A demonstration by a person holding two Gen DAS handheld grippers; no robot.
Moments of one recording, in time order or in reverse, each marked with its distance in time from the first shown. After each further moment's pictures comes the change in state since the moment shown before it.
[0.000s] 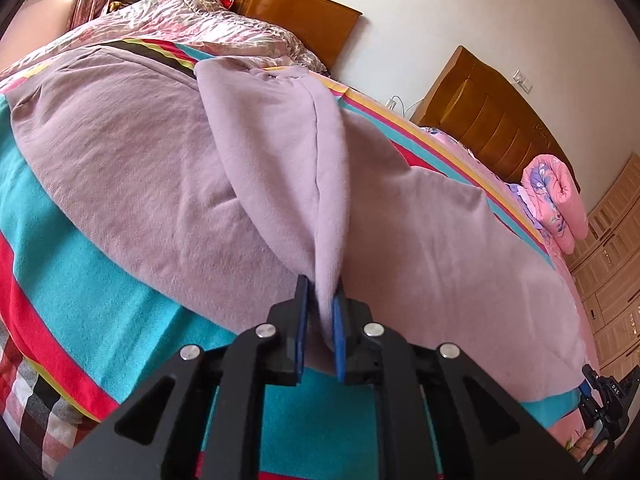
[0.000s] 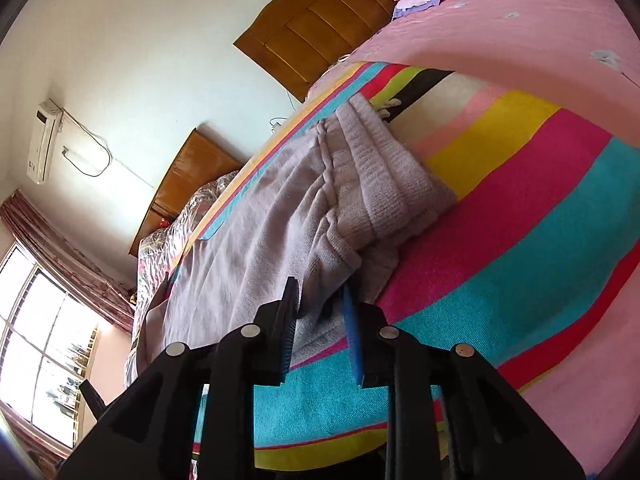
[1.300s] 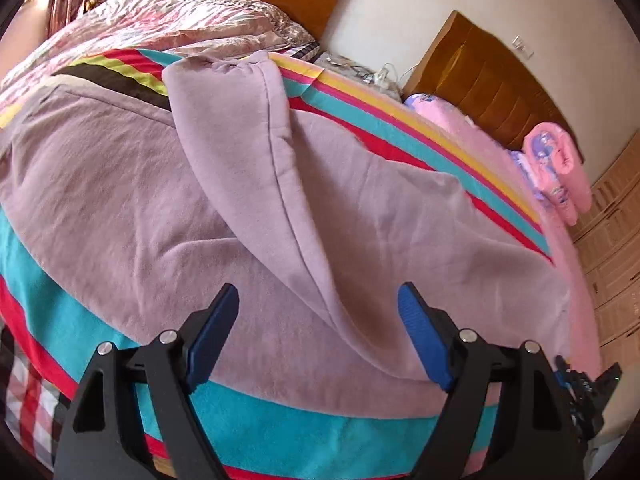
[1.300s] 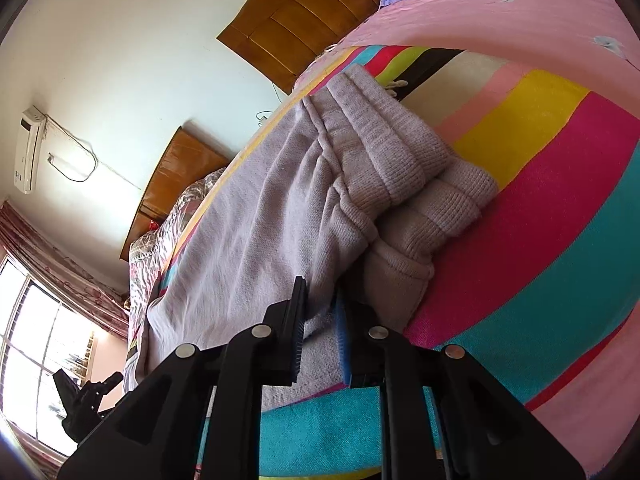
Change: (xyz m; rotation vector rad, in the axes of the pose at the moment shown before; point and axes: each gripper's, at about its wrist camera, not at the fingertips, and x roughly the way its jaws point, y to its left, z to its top) left arm 0.019 -0.055 0.049 0.068 0.159 0.103; right arm 0.037 0.025 -0.002 0.049 0.035 -0.017
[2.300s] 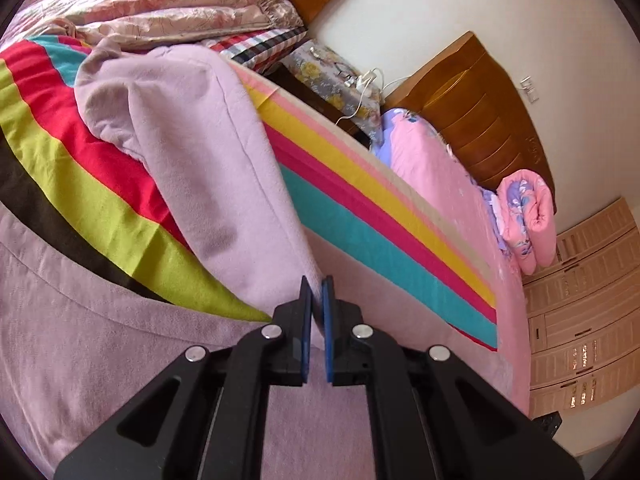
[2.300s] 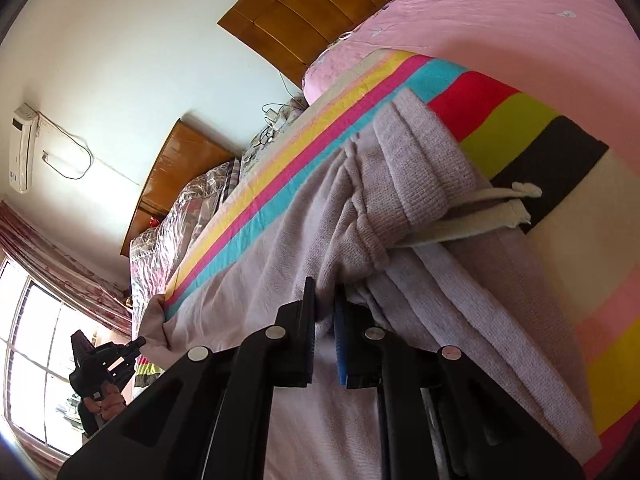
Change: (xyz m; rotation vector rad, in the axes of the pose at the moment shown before) left arm 0.086 -0.038 0.162 -0.166 0.016 -0.292; right arm 0.071 0.052 0.135 -0.011 0.074 0.058
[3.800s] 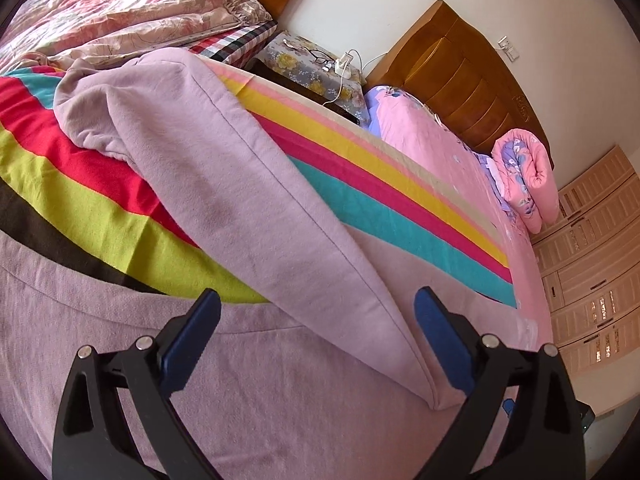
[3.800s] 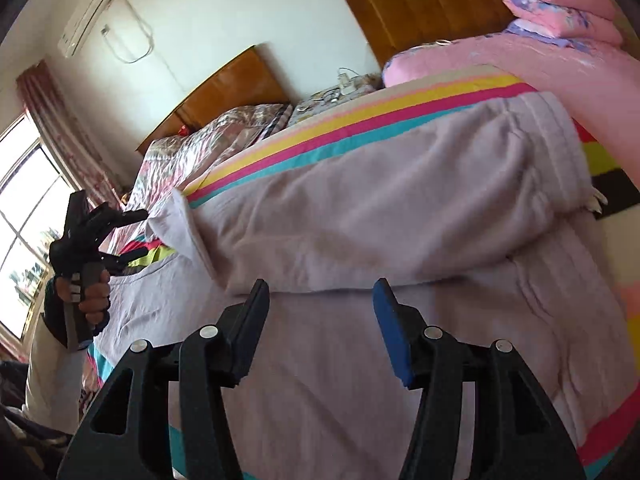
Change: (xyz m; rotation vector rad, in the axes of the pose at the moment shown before) left arm 0.029 -0.013 -0.028 0.136 0.082 0.018; right arm 0.005 0.046 -0.090 -0.278 0.070 -0.086
